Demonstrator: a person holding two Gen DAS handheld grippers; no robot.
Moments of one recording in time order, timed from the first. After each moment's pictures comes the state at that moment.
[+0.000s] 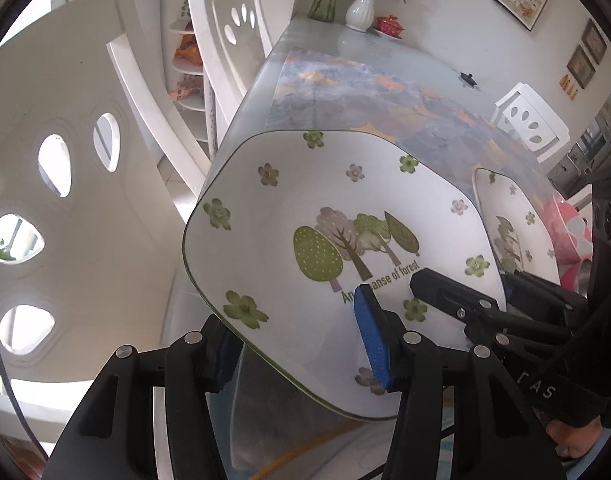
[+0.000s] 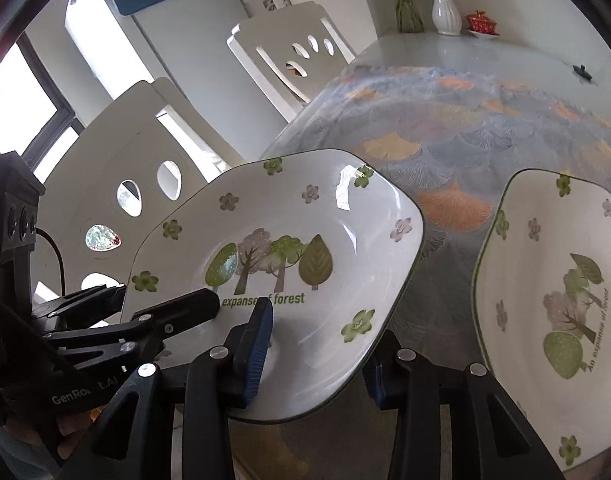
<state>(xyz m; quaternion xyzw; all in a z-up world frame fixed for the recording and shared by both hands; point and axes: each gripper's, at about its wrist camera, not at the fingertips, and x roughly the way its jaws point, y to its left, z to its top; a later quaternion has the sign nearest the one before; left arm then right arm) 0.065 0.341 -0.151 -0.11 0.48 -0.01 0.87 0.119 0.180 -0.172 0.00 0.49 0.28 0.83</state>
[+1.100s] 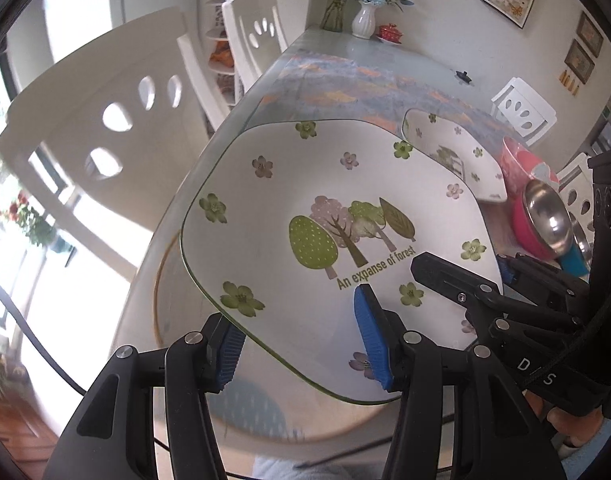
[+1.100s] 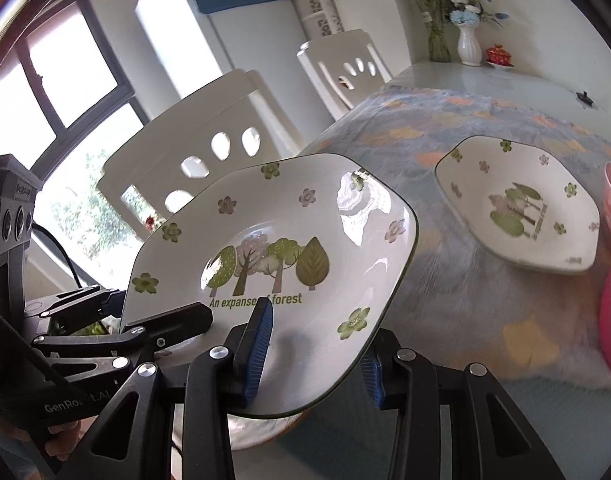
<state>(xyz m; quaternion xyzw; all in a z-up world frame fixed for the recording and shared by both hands) -0.101 0.264 -0.121 -0.11 0.47 0.06 0.88 -0.029 0.113 -0.137 -0.02 0.45 0.35 0.82</state>
